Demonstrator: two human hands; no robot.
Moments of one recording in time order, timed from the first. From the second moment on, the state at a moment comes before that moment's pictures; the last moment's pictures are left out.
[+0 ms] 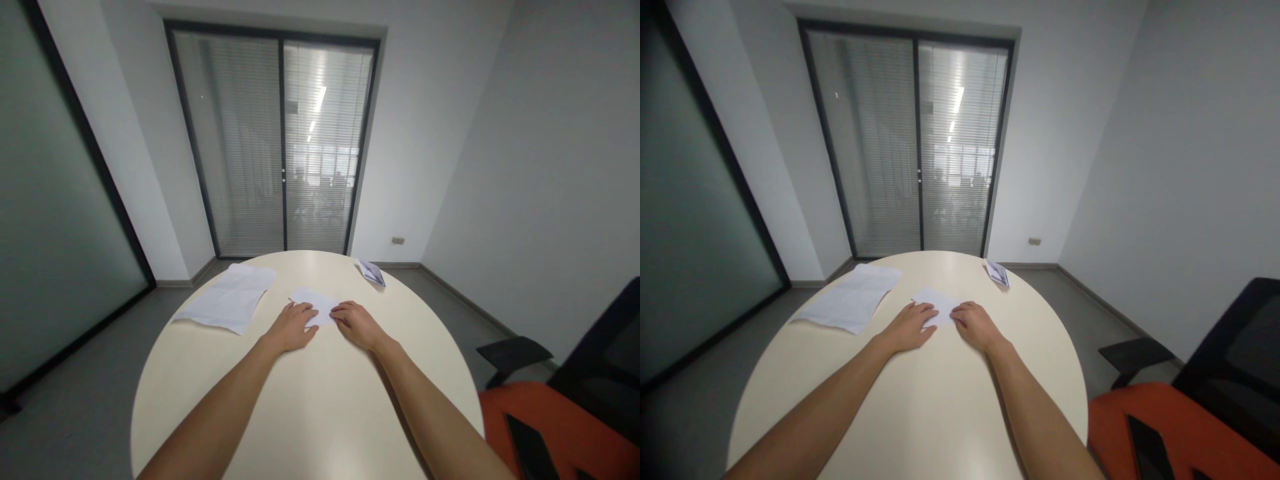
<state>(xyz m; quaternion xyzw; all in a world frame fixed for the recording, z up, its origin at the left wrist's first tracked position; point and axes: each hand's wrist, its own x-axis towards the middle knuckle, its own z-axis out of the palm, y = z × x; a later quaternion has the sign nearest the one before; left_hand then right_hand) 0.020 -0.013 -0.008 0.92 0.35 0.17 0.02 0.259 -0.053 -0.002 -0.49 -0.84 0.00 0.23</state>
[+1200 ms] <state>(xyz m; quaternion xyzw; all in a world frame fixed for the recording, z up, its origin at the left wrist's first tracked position) 0.017 -0.005 0.001 0.88 0.43 0.21 0.00 0.266 -0.056 0.003 -0.61 -0.75 0.02 0.25</state>
